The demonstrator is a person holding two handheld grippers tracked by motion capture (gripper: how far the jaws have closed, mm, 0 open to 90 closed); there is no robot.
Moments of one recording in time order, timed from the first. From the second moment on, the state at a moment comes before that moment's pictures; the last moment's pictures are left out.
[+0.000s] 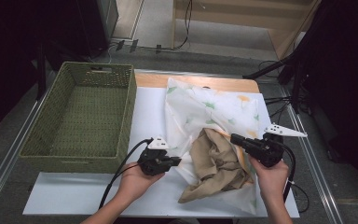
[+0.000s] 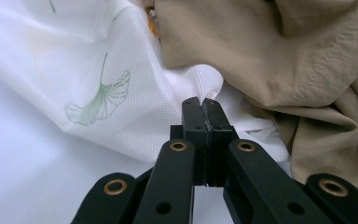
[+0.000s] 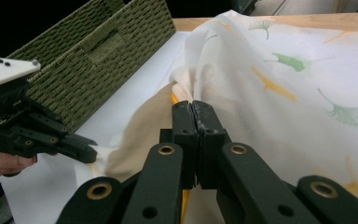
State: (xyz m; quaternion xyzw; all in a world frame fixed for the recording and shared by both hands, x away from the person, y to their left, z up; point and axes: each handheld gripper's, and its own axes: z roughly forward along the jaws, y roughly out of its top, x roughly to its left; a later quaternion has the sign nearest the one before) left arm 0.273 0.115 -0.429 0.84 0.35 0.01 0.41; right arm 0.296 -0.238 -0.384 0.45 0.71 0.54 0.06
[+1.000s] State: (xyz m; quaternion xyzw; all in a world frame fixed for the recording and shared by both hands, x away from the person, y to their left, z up) left arm 0.298 0.097 -0.407 0.85 0.29 -0.02 0.44; right arm 0.287 -0.211 -0.364 0.41 0.75 0.52 0.06
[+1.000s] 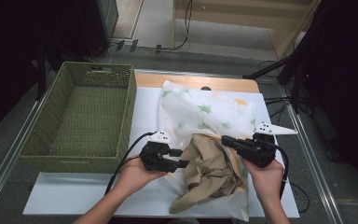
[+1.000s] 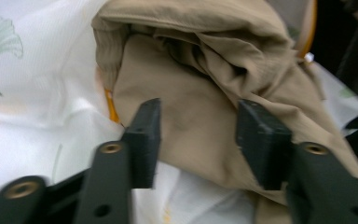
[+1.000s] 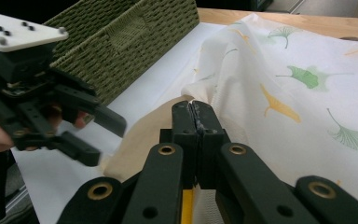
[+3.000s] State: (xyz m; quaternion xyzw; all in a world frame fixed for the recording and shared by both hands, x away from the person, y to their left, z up) left arm 0.382 -0.051 -0.422 0.86 0.30 -0.01 0.42; right arm 0.289 -0.237 -0.370 0.44 0.73 0.52 0.06
